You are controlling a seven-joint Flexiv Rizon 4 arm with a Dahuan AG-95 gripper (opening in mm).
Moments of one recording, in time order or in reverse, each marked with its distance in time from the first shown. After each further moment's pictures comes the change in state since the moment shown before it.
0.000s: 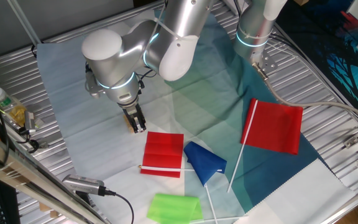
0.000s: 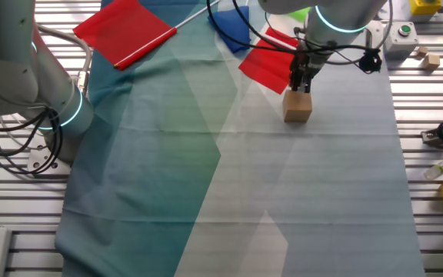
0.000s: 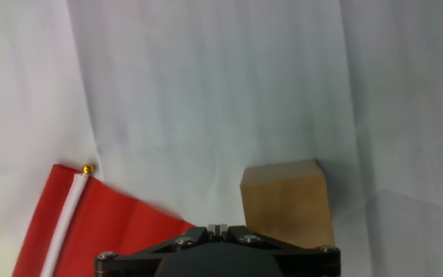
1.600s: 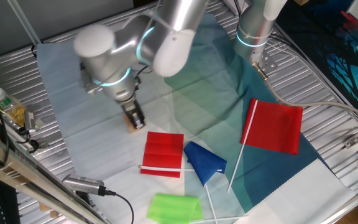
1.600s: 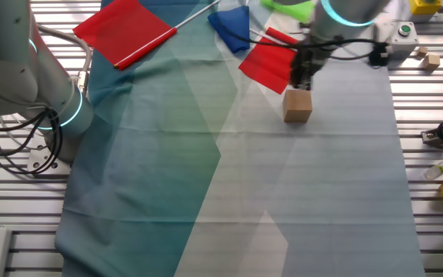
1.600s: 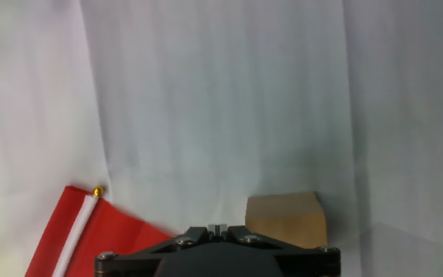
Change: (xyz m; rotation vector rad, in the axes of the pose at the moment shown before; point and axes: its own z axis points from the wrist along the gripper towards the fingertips) arm 0.029 -0.014 -0.021 0.020 0.027 -0.040
